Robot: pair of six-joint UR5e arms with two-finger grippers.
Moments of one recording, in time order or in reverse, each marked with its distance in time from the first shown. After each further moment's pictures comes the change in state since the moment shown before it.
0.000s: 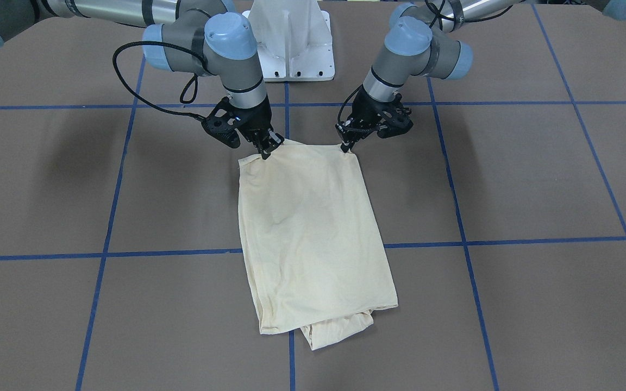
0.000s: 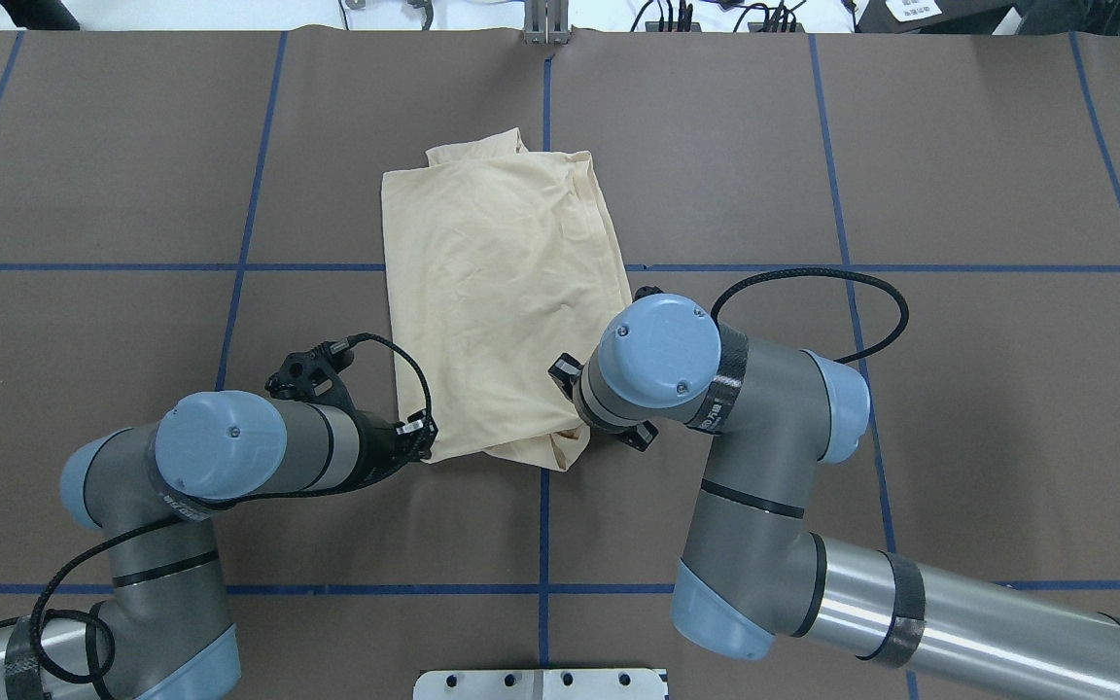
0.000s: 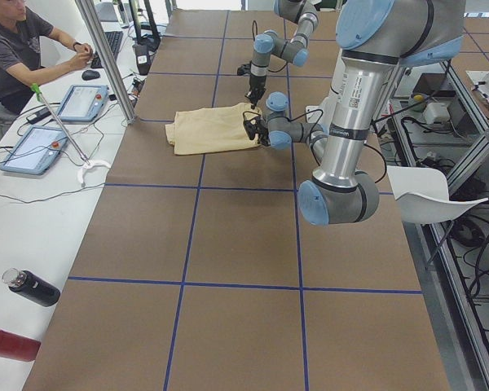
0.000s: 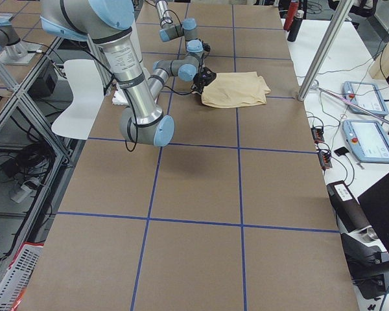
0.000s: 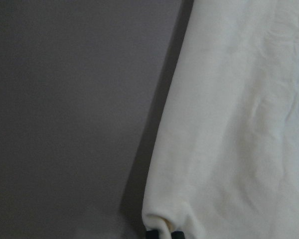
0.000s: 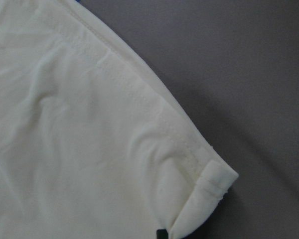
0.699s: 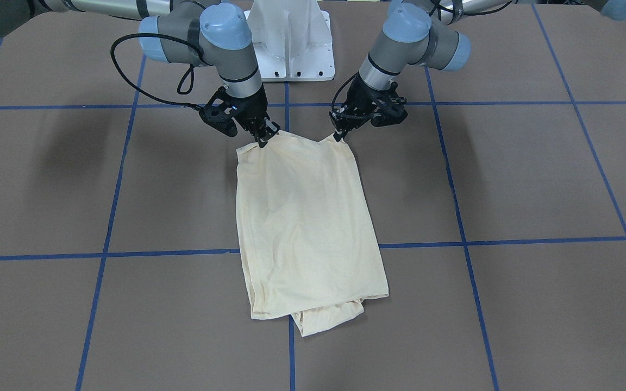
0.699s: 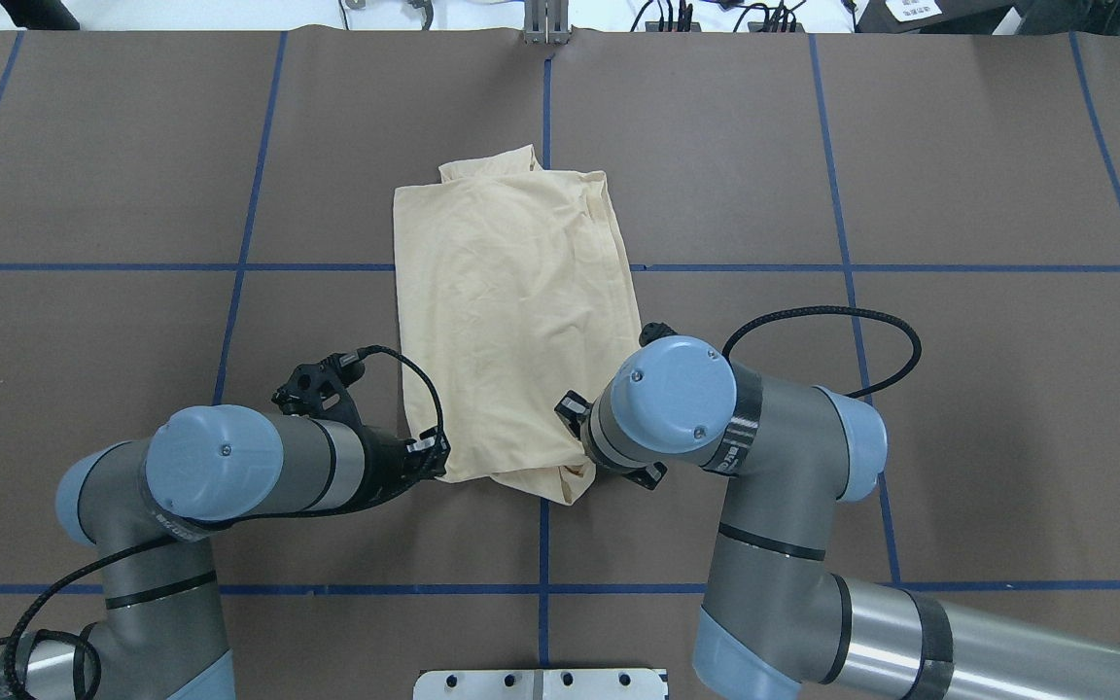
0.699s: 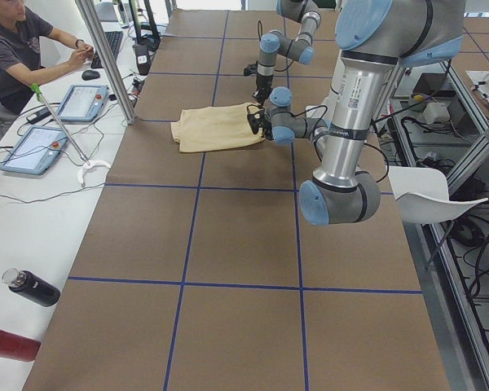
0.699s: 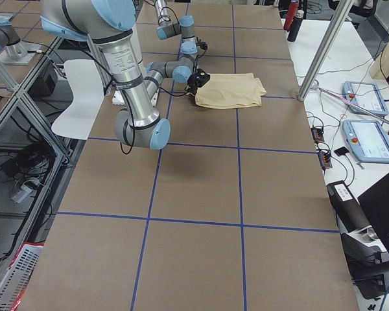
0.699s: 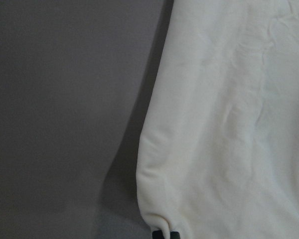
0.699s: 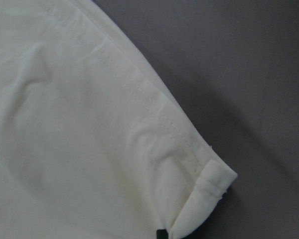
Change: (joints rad) left arm 0.039 0.006 -0.064 0.006 -0.006 0.010; right arm -0.062 -0.051 0.063 -0.007 -0.001 0.025
